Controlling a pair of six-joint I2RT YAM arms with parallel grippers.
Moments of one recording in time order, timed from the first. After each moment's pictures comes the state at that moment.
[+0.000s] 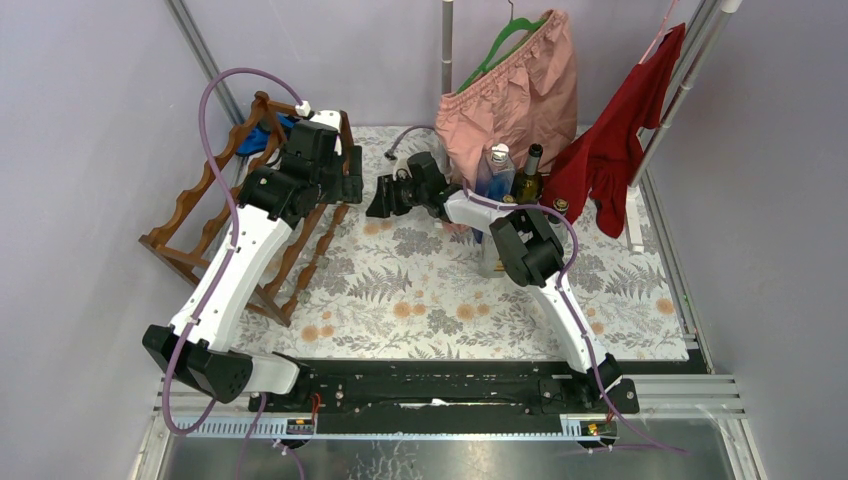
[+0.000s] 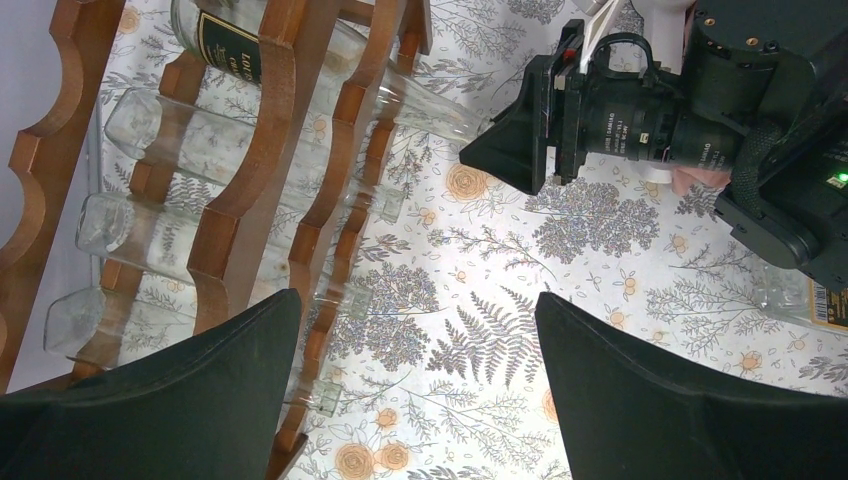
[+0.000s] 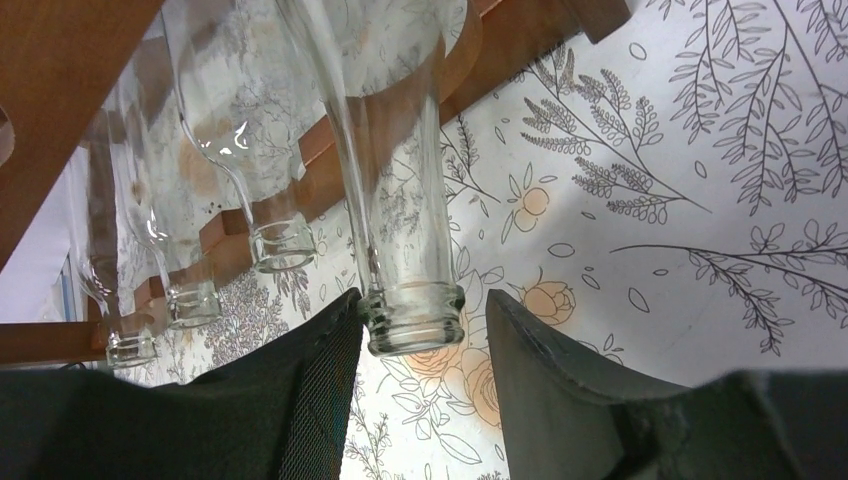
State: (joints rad) left arm -0.37 1.36 1.57 -0.94 -0.29 -0.21; right arm 0.65 2.52 1.94 0.09 -0.54 0.44
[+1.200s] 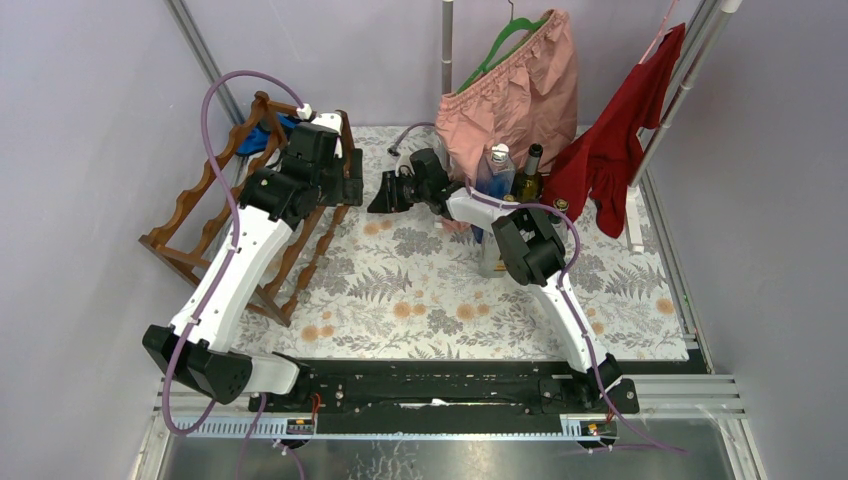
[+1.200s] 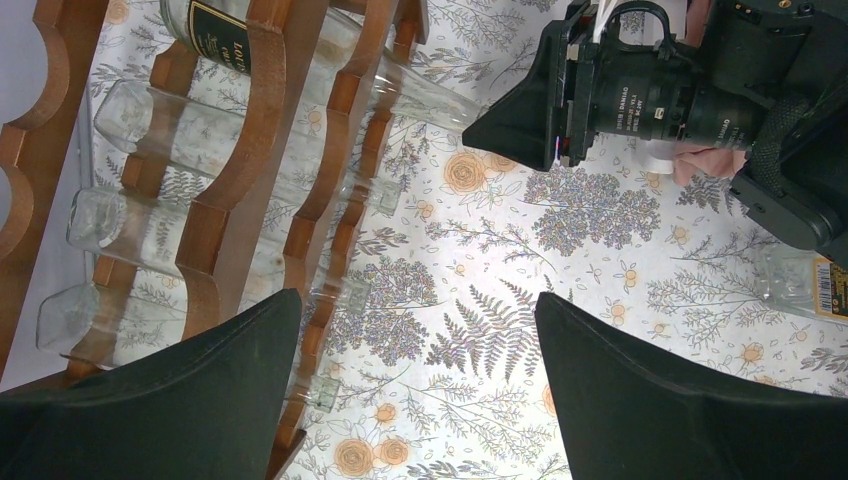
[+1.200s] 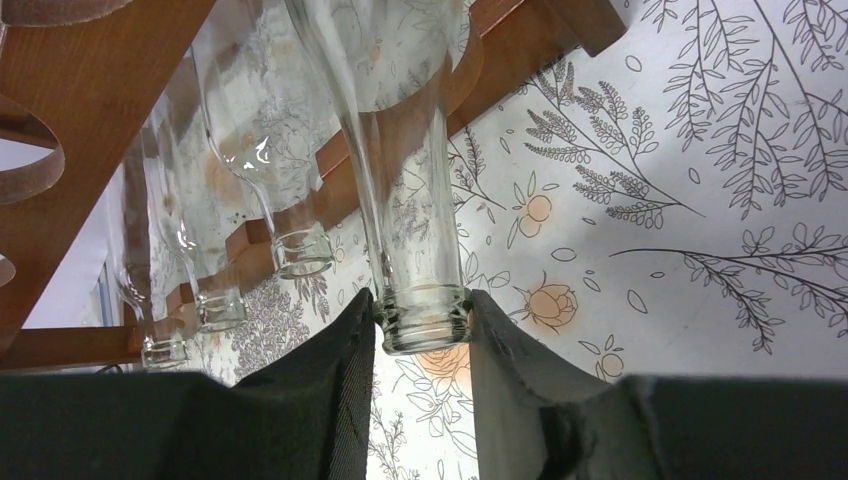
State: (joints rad) left arm -0.37 1.36 1.55 -0.94 -0.27 -0.21; right arm 0.64 2.52 1.95 0.09 -0.57 0.49
